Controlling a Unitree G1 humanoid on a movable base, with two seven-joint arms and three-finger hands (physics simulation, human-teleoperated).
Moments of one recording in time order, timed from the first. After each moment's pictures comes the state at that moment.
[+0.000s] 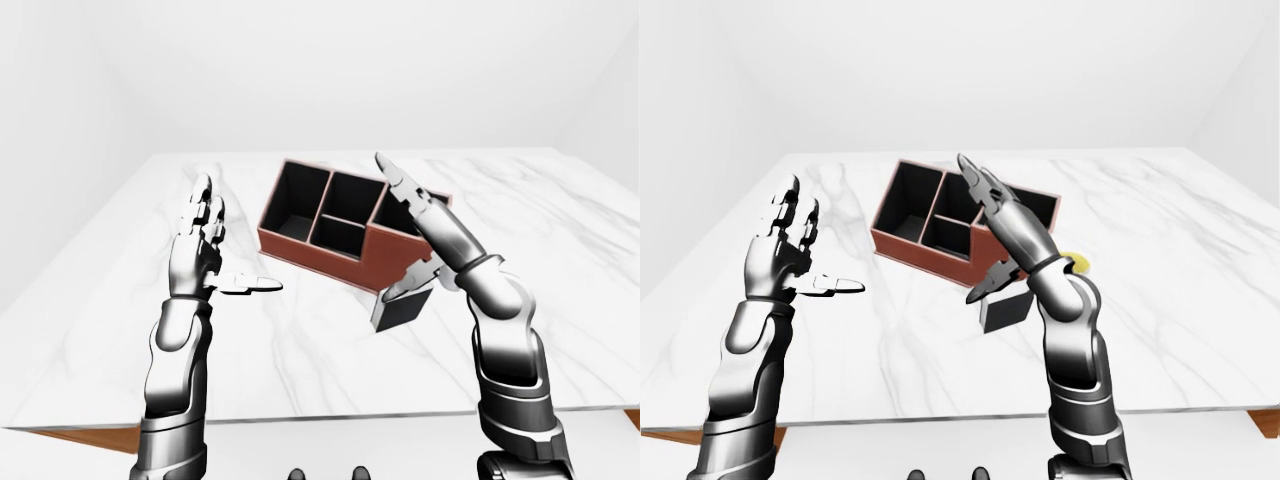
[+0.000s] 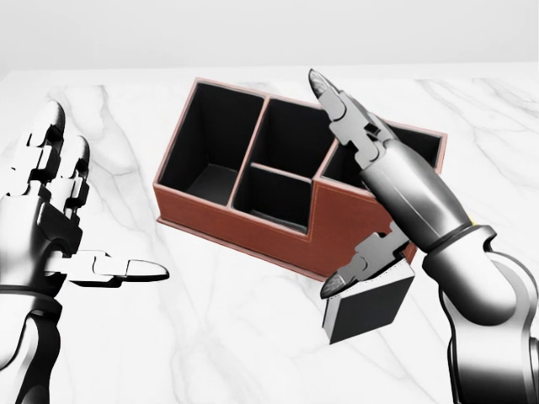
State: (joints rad) left arm -0.21 0.13 0.16 -0.21 -0.12 0.09 -0.13; right arm -0.36 -0.17 -0.07 -0.36 -0.52 0.09 0.55
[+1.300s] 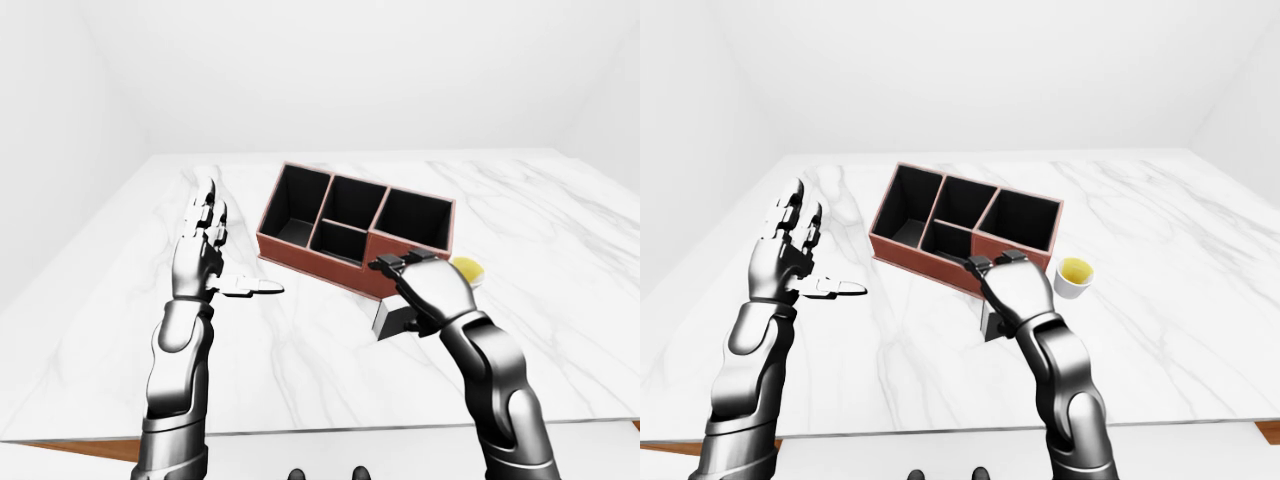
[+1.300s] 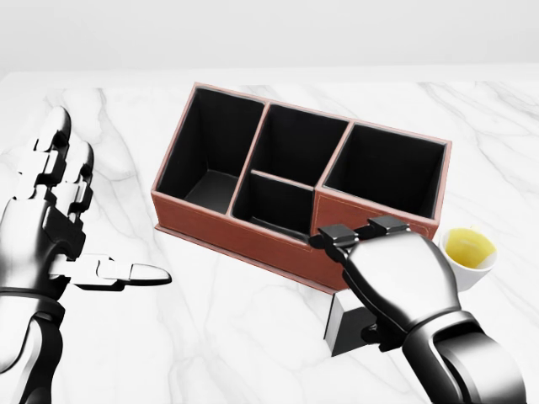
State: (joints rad) left arm -0.20 0.13 0.16 -0.20 -0.11 0.09 -0.14; right arm -0.06 -0.13 0.03 -0.47 -1.26 -0.09 0.57
